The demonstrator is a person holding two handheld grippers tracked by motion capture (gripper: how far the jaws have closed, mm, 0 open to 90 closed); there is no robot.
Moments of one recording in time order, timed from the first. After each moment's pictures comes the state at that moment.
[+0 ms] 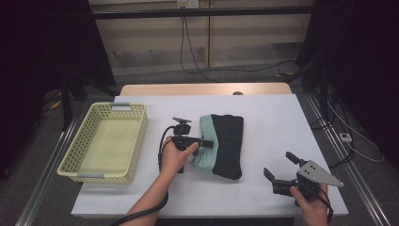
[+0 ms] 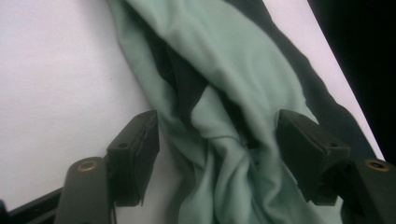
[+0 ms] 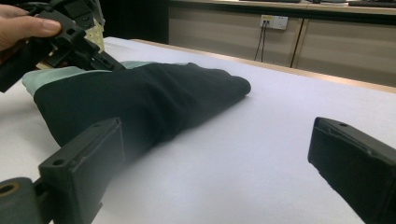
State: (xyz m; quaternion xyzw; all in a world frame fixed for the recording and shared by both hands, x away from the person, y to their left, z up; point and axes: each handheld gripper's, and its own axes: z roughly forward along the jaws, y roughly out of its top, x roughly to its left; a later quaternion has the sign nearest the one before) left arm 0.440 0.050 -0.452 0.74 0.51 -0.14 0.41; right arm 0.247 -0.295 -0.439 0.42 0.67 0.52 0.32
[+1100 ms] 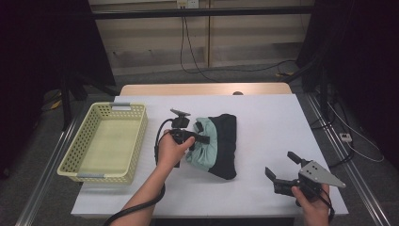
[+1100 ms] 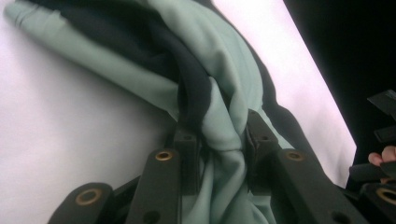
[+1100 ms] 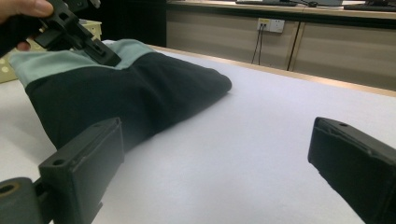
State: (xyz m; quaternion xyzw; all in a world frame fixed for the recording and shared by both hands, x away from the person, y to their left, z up) left arm 0.448 0.060 -0.416 0.76 0.48 -0.16 0.41; right arm 0.246 -0.297 -0.437 0.42 0.67 0.52 0.32
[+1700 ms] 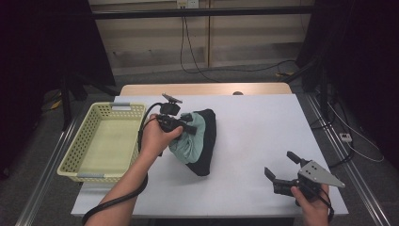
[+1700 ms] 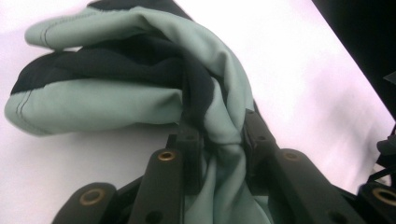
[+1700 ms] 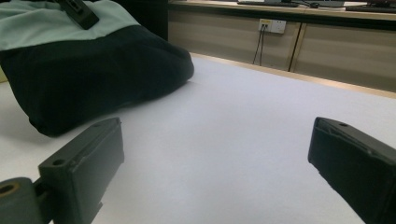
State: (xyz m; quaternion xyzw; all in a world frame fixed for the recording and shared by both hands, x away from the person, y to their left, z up) left arm 0.454 0.085 -0.352 0.82 0.44 -0.08 0.35; right arm 0.246 -0.296 -0.437 0.42 0.67 0.52 0.32
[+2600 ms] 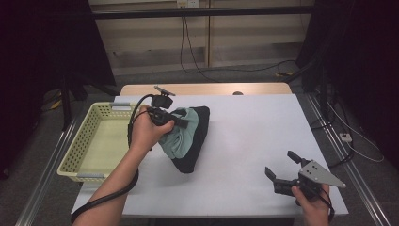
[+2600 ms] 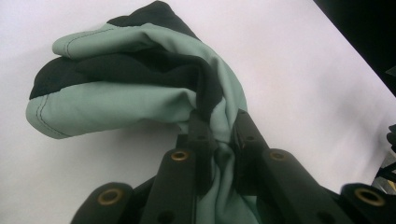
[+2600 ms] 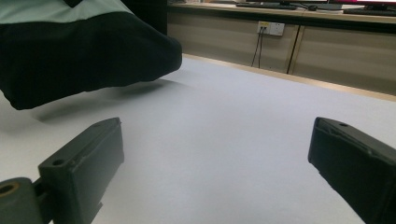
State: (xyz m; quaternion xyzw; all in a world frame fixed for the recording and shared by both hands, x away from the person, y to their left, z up) left arm 0.454 0.102 -0.320 0.84 0.42 -0.04 0.35; right arm 0.246 -0.297 -0.436 0.42 0.67 0.52 0.33
